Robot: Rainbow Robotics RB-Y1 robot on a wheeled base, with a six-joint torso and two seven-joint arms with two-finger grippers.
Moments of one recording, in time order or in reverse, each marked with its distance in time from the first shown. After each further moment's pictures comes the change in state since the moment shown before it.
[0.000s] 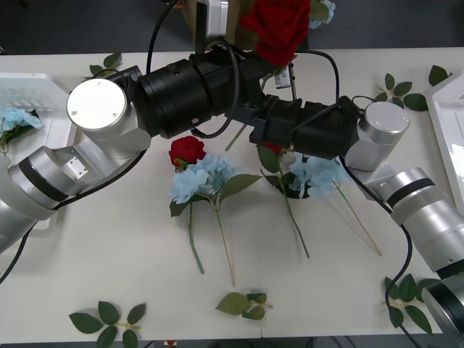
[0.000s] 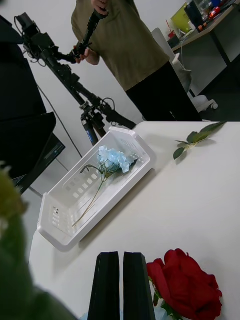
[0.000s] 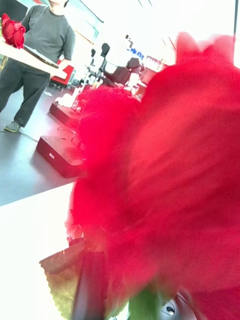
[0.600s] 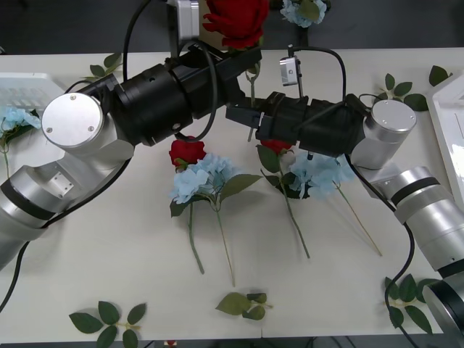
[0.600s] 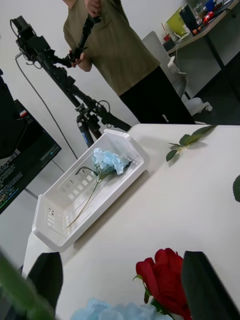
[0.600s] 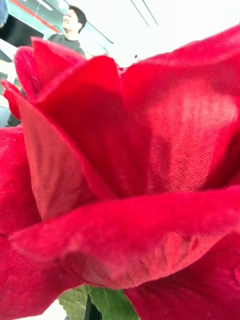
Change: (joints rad) right arm 0.000 0.000 -0.034 0.011 0.015 0.014 -0.001; left arm 0.122 -0.009 0.108 -0.086 -0.060 0.011 0.000
